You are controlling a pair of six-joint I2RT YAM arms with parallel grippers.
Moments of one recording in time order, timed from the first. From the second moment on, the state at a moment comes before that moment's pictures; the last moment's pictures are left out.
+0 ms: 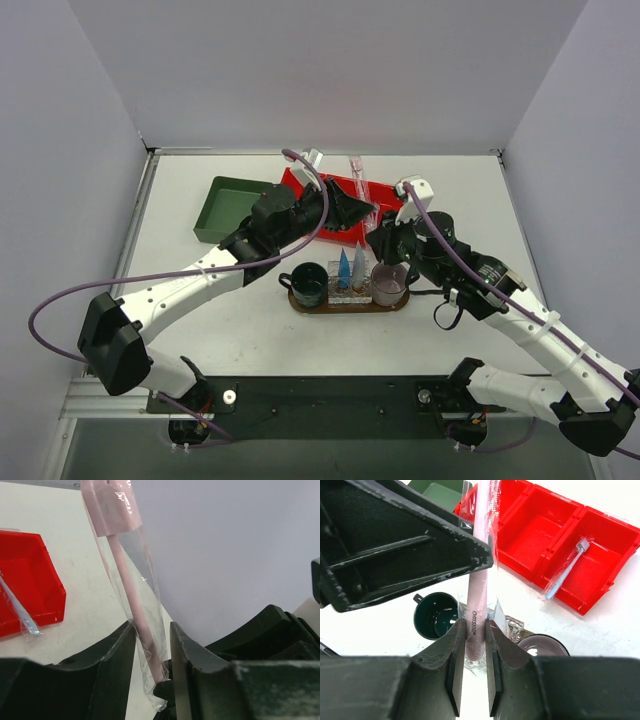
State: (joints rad) left arm -0.82 1.43 1.18 0.24 0.13 -0.80; right arm 0.78 0.99 1.09 -0.49 0.22 0.31
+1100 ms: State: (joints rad) left arm -0.80 1.09 0.95 -0.01 0.64 -0.11; right arm 0.65 0.99 1.45 -0.81 -0.13 0.38
